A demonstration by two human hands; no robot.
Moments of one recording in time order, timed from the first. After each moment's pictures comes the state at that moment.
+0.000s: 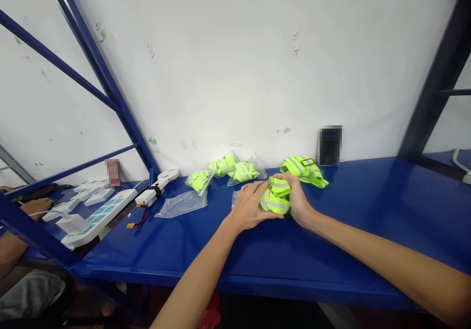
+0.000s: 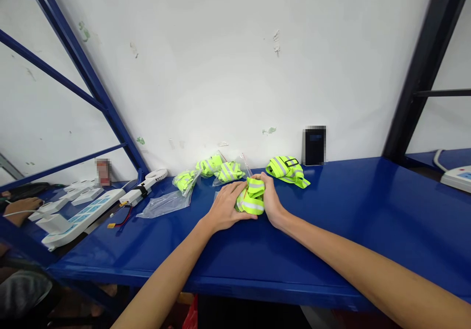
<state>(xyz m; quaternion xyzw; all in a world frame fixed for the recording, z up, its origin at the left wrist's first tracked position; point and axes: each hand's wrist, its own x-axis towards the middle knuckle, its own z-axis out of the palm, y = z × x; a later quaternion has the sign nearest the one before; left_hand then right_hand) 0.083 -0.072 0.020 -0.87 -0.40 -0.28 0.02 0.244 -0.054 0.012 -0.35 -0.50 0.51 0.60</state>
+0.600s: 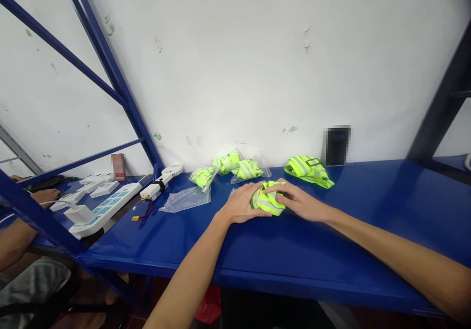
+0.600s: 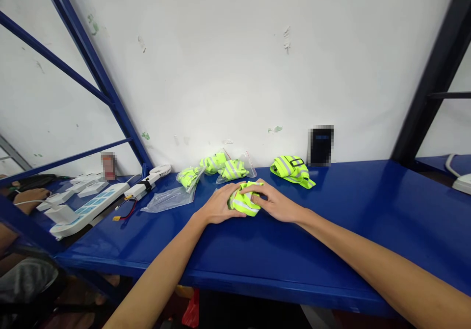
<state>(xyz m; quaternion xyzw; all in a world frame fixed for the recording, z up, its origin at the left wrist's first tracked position) 0.046 -0.062 0.019 -0.88 -0.42 -0.22 -0.07 0.282 -0.051 0.021 -0.26 -0.87 0.29 0.31</state>
